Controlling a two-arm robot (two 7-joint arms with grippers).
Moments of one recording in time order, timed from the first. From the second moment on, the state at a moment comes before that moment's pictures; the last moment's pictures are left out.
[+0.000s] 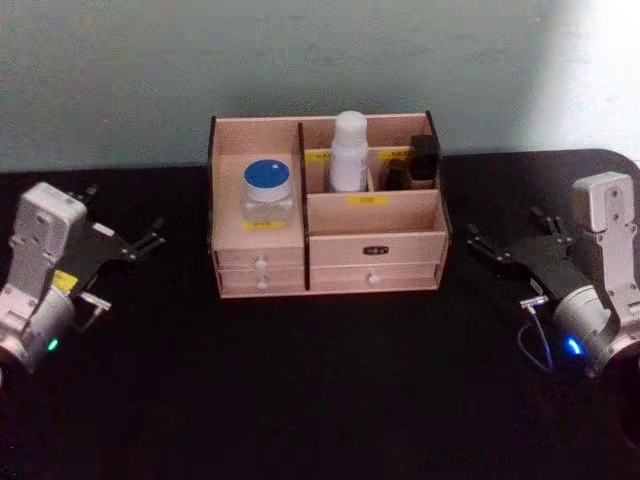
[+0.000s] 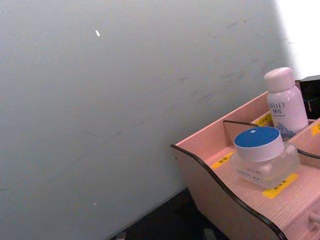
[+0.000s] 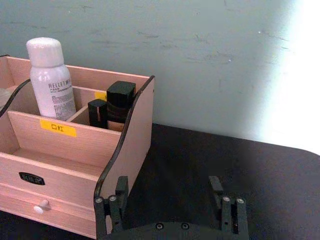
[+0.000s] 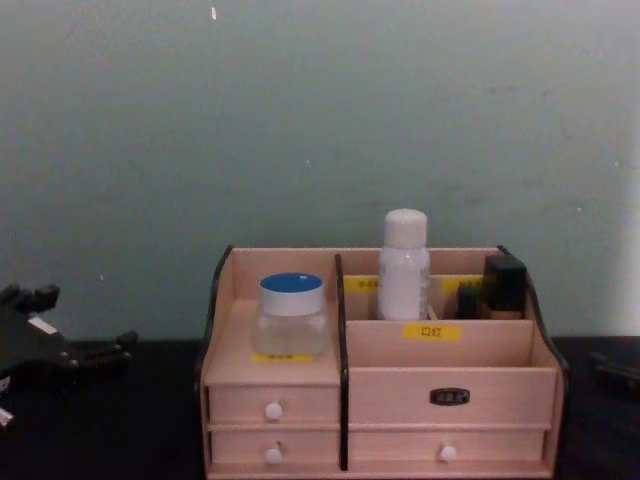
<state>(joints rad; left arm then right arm) -0.20 0.60 0.45 -1.41 -0.25 -0.12 0.03 0.07 0.32 -0.19 -1.51 0.22 0.09 0.07</state>
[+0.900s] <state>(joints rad) -0.20 0.60 0.45 -1.41 -0.25 -0.12 0.03 0.07 0.32 -0.19 -1.51 0.22 0.09 0.07</state>
